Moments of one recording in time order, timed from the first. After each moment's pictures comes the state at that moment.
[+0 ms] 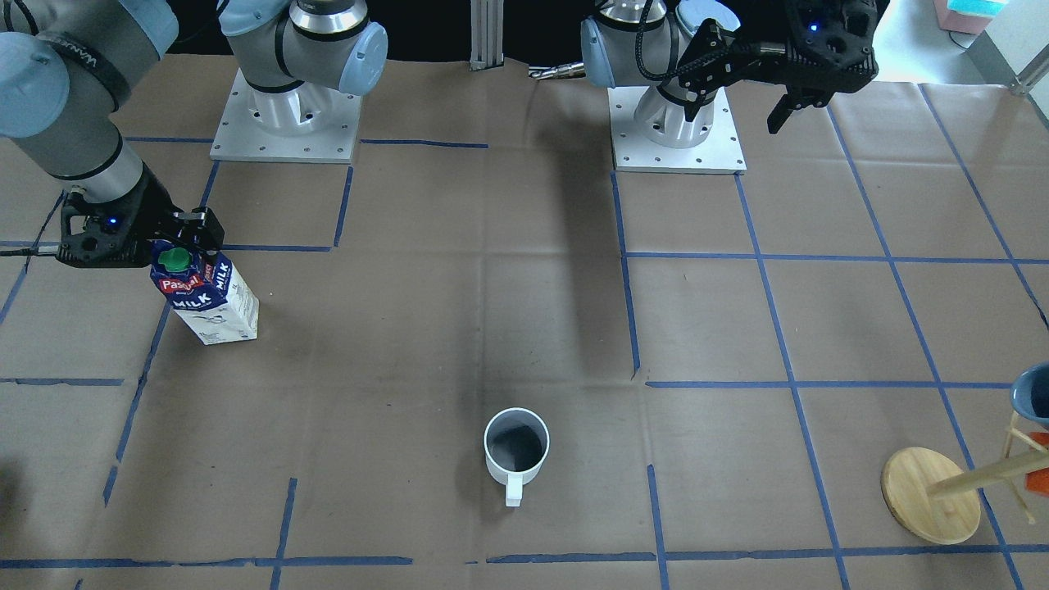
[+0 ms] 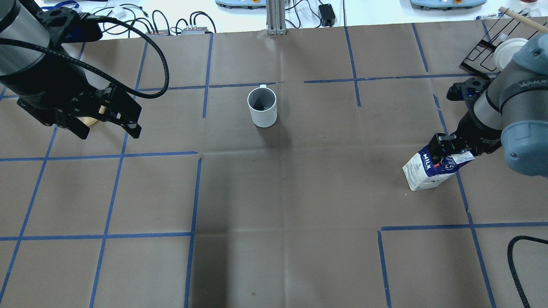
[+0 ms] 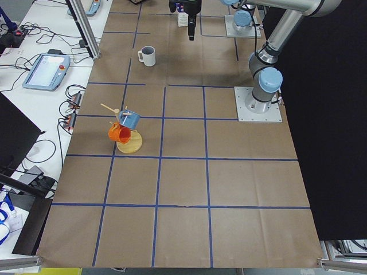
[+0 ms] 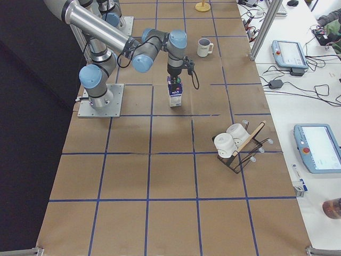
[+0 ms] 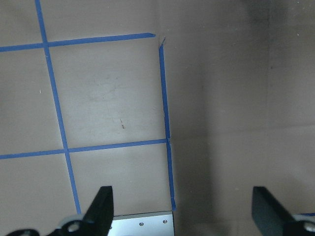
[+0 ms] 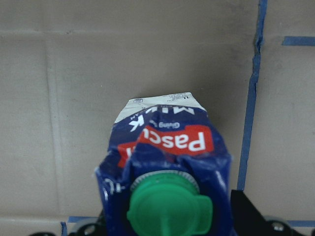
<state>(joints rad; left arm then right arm) -1.48 -1.40 -1.58 -1.81 1.51 0.17 1.24 -1.62 2.05 -1.96 -1.58 -0.36</state>
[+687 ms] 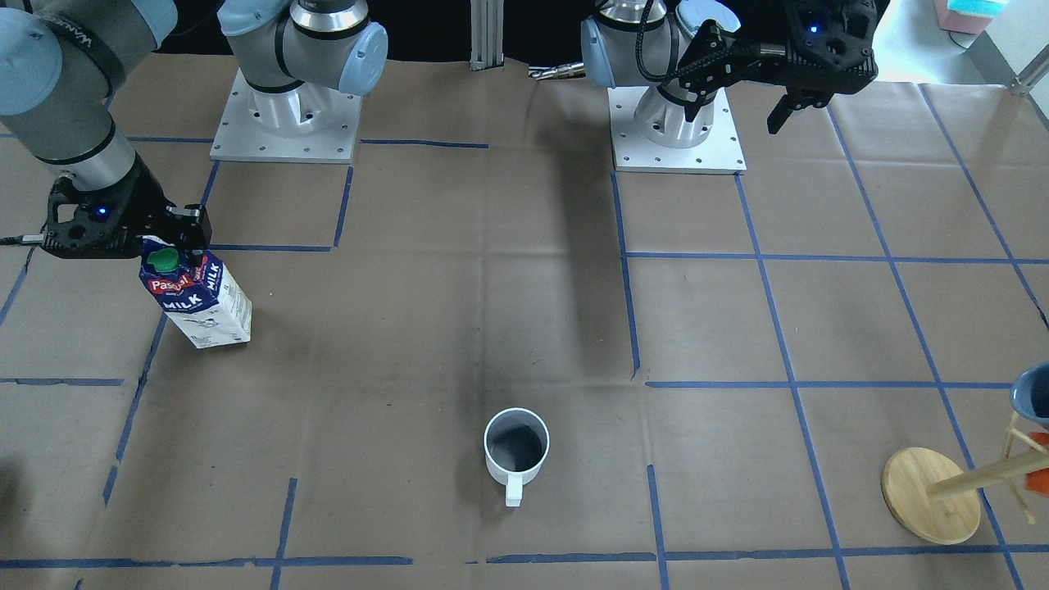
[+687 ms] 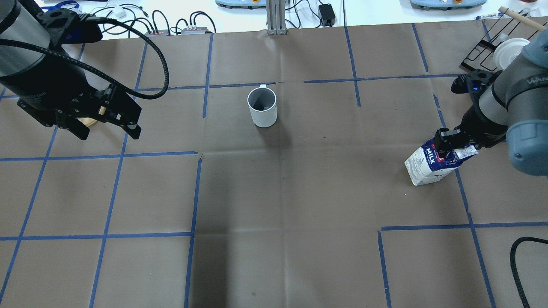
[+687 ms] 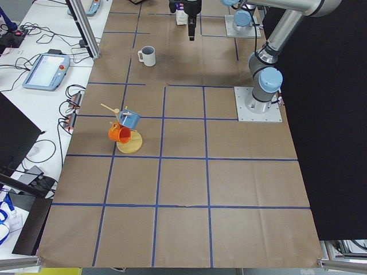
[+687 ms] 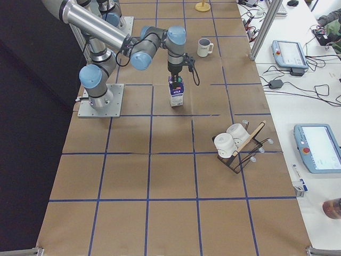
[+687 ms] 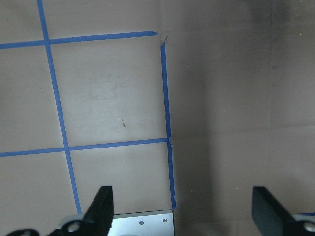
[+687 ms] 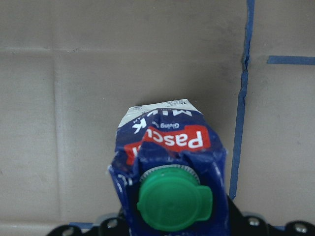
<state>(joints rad) -1.48 -1.40 -1.58 -1.81 1.51 0.17 1.24 -1.64 2.03 -1.98 -1.58 -0.36</state>
